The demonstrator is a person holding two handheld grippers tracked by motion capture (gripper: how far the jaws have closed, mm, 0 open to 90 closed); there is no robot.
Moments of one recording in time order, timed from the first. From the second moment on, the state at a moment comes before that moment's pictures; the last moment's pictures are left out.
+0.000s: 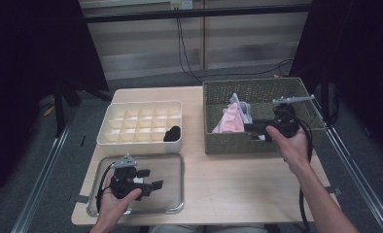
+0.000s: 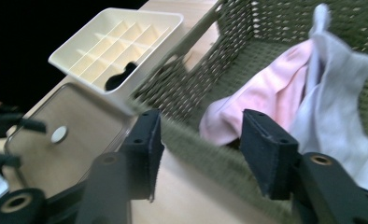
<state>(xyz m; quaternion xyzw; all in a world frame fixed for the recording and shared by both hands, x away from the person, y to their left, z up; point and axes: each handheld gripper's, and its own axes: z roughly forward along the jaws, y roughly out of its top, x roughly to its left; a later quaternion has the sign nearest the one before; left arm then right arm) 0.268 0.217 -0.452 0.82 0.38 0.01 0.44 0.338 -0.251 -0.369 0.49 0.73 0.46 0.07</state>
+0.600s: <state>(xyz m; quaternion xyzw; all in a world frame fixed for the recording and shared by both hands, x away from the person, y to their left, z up) 0.246 0.214 -0.457 0.82 0.36 0.01 0.44 0.422 -0.261 -0.367 0.52 0.74 0.42 0.07</state>
